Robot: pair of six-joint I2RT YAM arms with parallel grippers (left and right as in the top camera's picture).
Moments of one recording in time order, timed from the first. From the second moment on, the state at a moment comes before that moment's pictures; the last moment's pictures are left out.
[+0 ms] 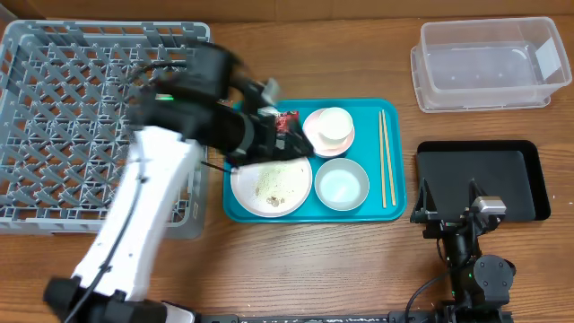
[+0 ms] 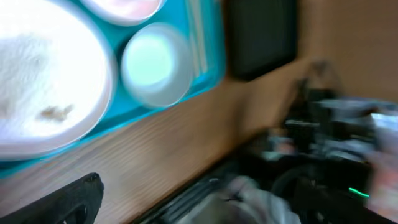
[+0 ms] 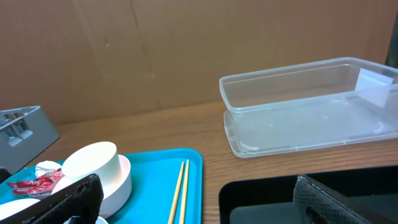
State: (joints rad) left arm -0.40 1.61 1.66 -1.32 0.56 -0.35; right arm 0.00 0.01 0.02 -0.03 -0.04 0.17
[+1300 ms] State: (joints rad) left arm -0.61 2.02 1.66 -1.11 -0.10 -0.80; right arm 0.00 0.01 0.02 -0.04 -0.04 0.17
